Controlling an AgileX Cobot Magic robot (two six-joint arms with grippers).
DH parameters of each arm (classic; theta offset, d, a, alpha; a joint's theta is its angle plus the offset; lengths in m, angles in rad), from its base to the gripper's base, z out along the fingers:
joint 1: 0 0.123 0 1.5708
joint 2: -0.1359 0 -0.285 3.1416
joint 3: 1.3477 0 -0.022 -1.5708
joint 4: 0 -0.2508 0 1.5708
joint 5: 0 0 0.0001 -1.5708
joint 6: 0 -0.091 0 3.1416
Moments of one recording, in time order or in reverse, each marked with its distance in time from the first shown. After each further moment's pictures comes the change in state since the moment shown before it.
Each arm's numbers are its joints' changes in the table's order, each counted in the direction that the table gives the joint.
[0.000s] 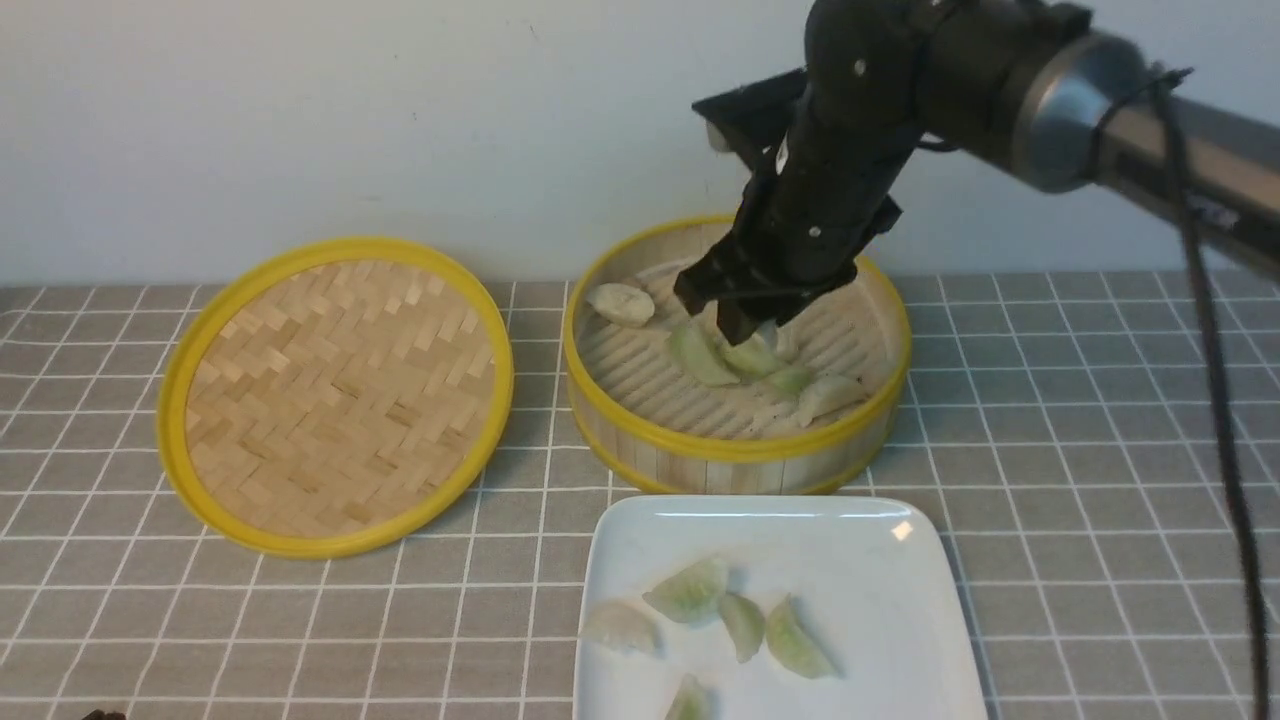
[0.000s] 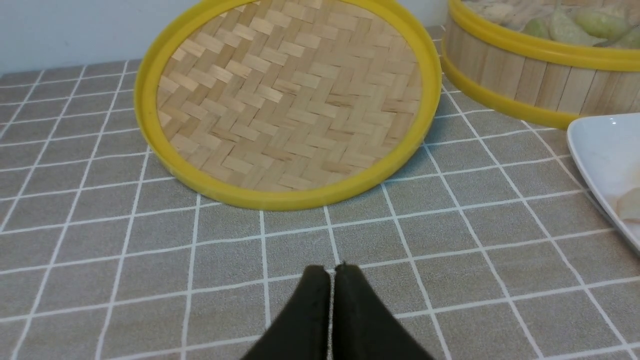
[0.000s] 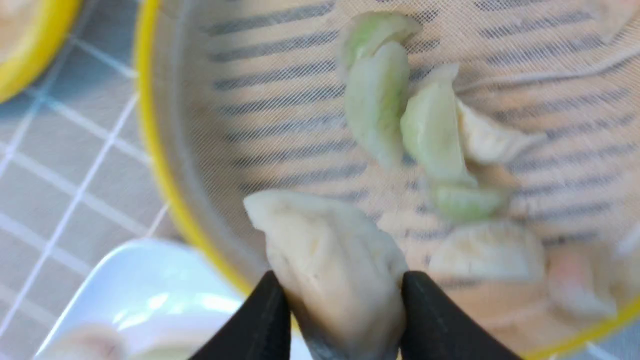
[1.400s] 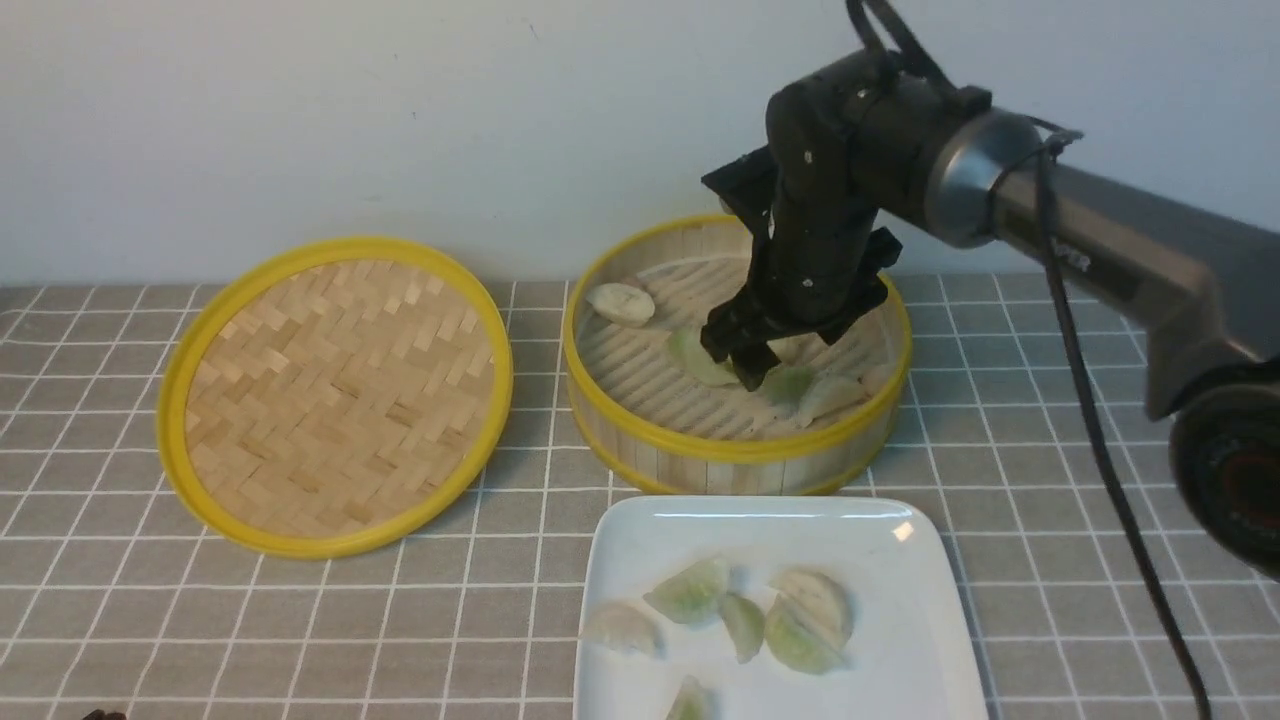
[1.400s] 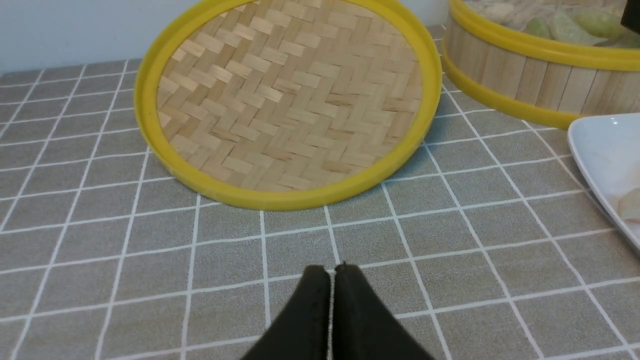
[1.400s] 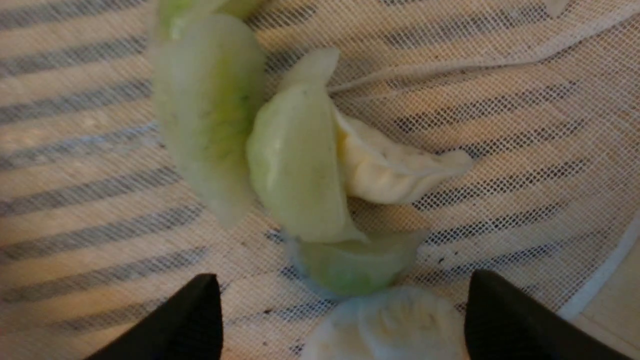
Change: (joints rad) right arm -0.021 -0.273 -0.158 0.215 0.002 -0.038; left arm 0.000 0.000 0.000 0.000 0.001 0.000
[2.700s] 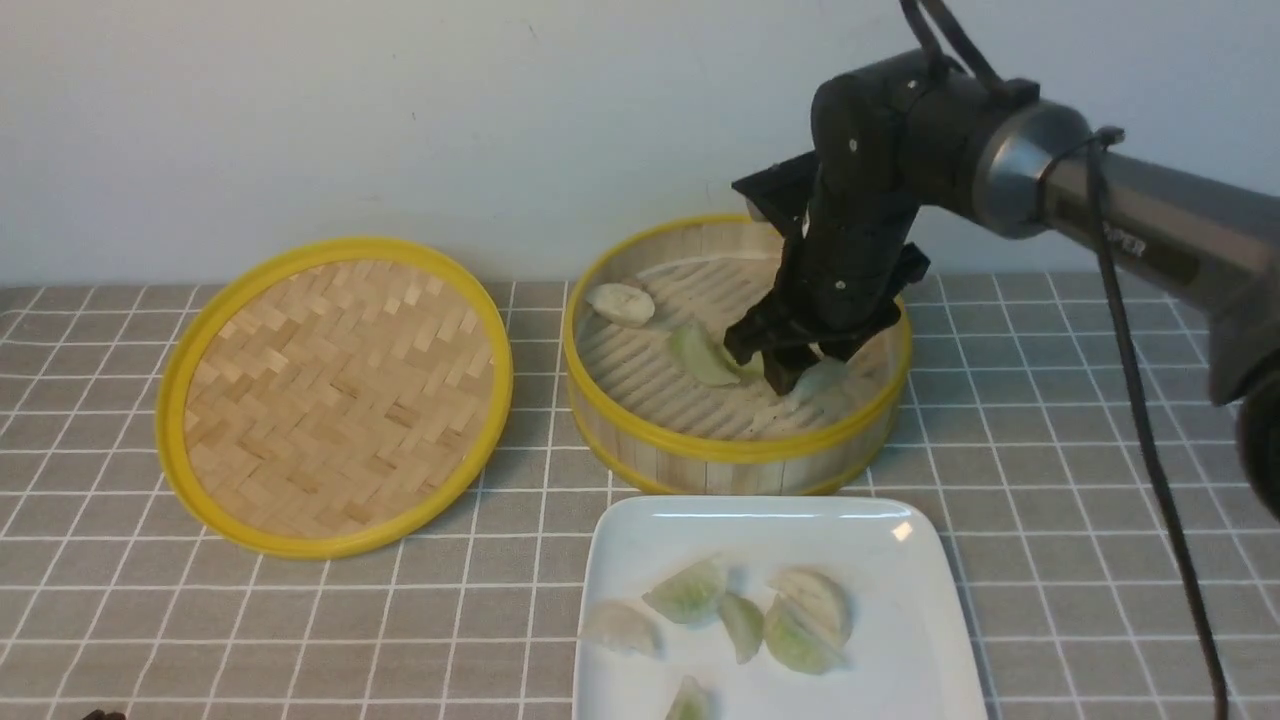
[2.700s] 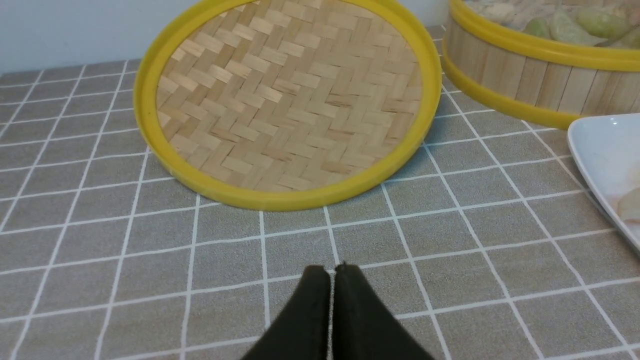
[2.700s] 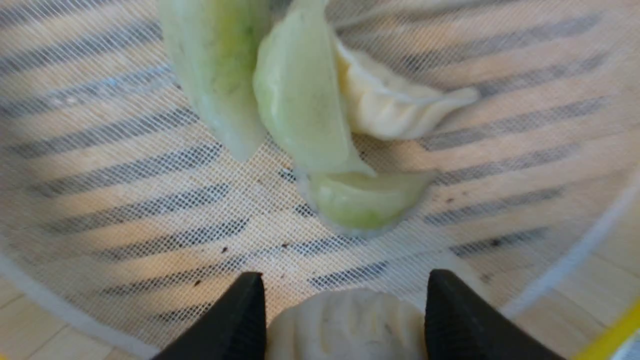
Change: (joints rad) right arm -0.040 0.097 0.088 -0.115 0.000 0.044; left arm 0.000 0.000 0.000 0.000 0.000 0.000
